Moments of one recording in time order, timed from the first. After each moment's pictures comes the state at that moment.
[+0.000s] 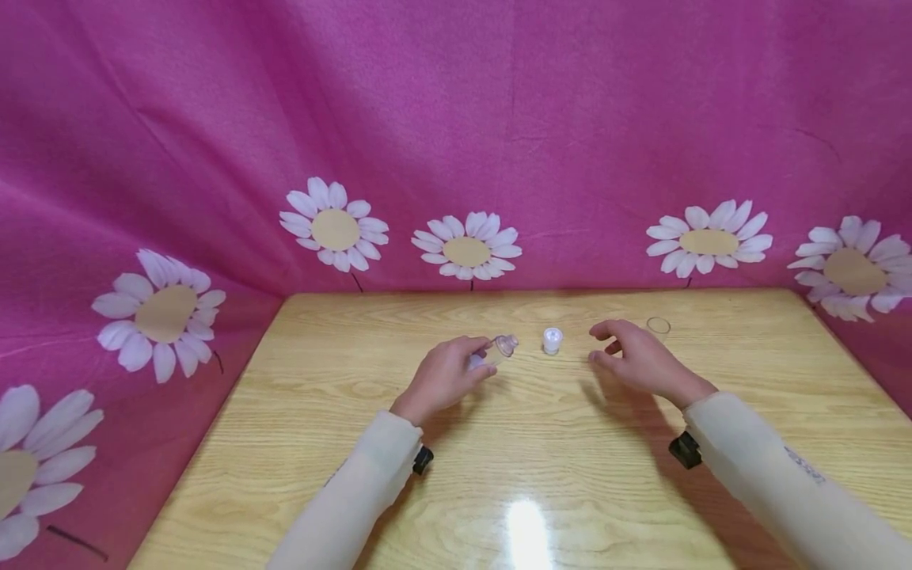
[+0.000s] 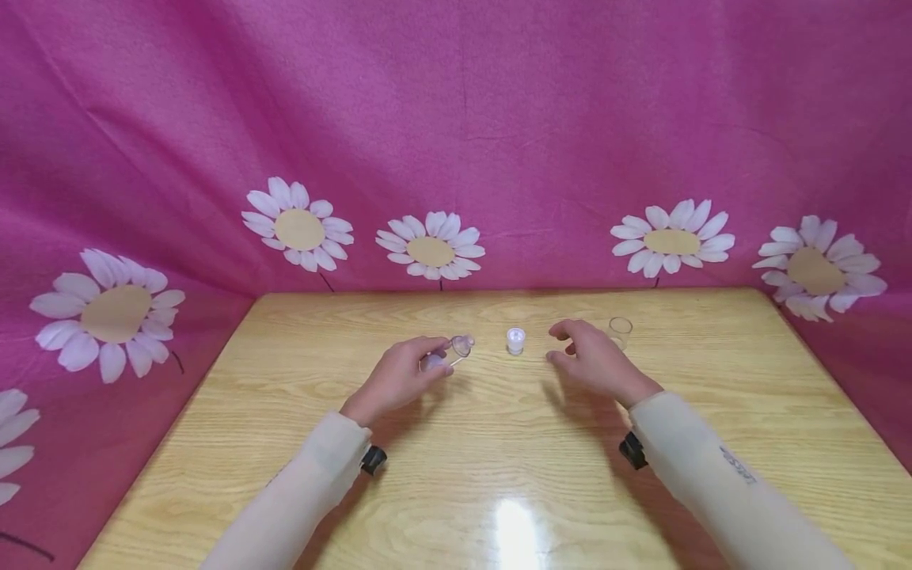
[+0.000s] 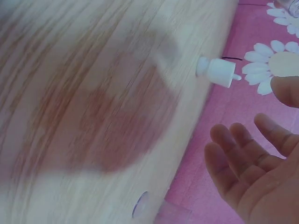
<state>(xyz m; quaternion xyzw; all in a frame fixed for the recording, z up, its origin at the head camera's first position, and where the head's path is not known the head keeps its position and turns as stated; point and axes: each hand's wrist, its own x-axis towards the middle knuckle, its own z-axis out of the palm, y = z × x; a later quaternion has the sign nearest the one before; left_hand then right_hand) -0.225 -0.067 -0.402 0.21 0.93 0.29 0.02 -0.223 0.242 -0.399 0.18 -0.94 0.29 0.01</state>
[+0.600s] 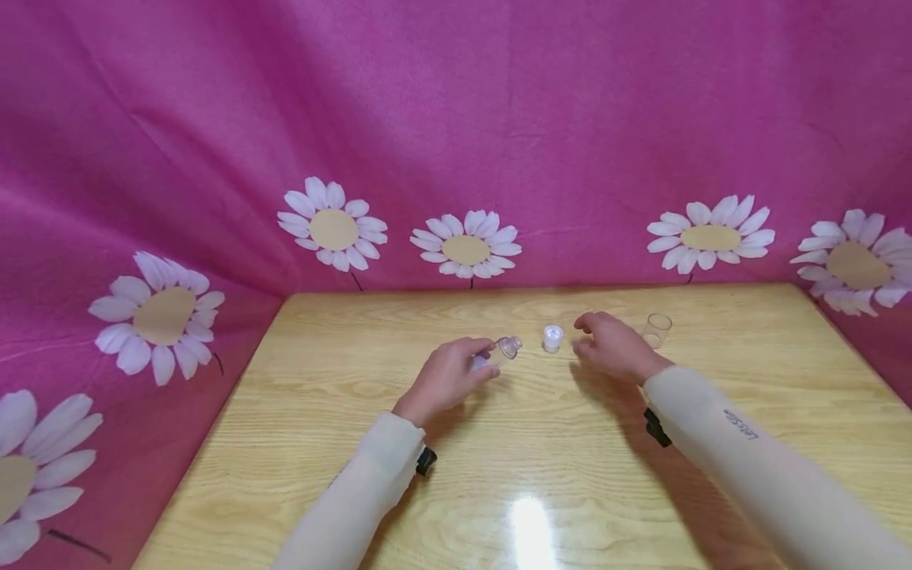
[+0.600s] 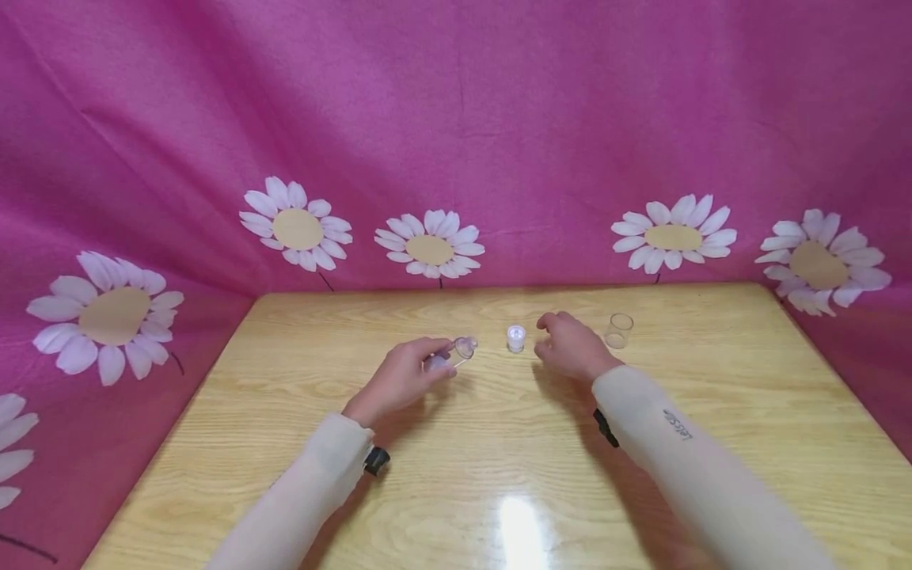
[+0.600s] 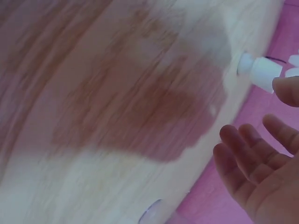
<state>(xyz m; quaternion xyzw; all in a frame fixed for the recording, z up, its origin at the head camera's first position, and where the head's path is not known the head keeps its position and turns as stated) -0.226 -0.064 -0.405 0.20 0.93 0.31 0.03 -0.254 0.222 -0.409 0.16 -0.96 0.23 -0.03</state>
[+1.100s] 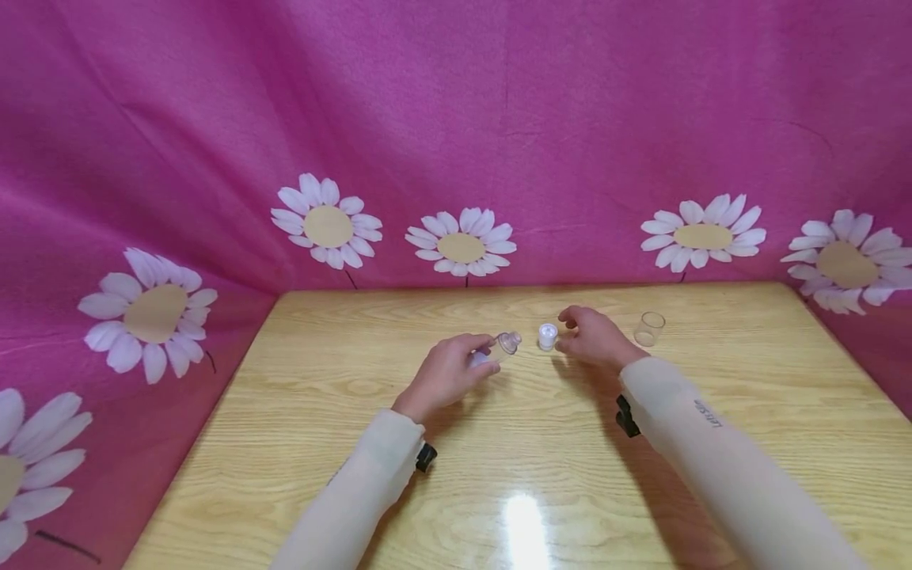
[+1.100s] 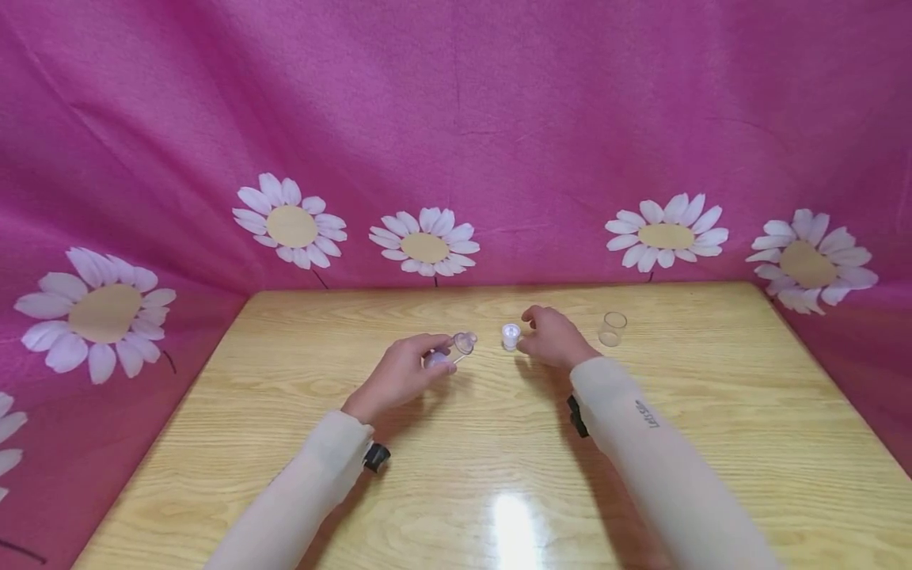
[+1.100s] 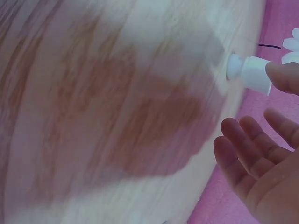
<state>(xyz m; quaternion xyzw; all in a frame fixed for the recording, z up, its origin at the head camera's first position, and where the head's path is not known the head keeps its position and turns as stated) -0.226 -0.058 -0.405 0.21 0.92 0.32 0.03 -0.270 0.209 -0.414 0.13 -0.95 0.29 -0.06</state>
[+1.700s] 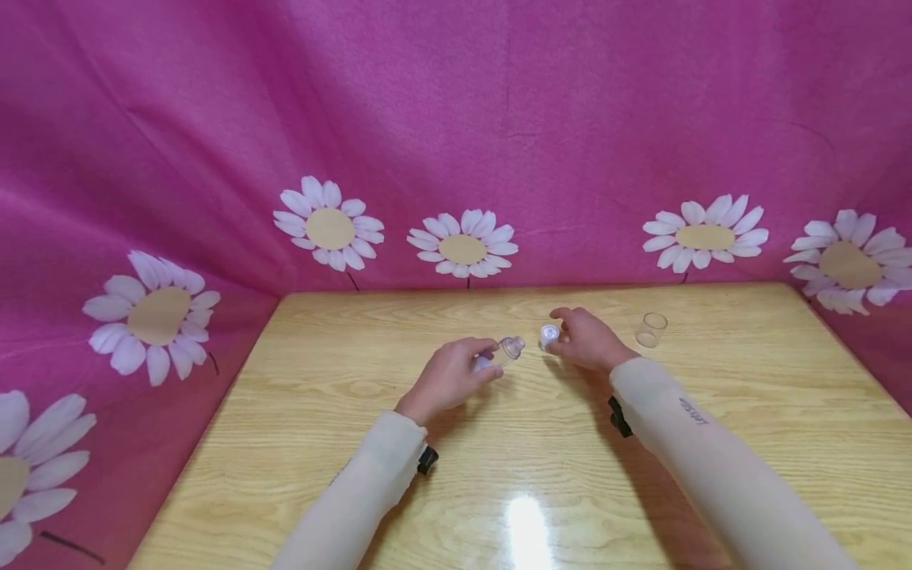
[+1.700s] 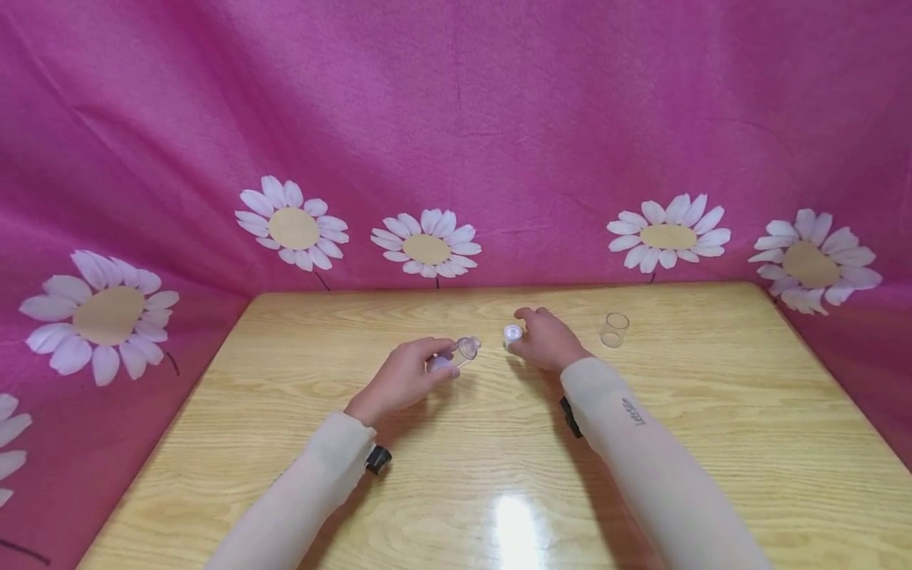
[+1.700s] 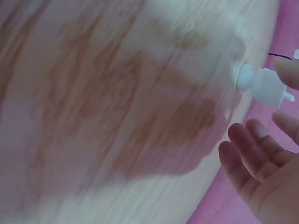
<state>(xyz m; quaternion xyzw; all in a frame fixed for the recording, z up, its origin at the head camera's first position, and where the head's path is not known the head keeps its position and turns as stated) -0.227 -0.056 -0.407 0.21 0.93 0.31 0.04 -0.275 0.199 -0.424 0.17 -0.96 0.23 -0.02</state>
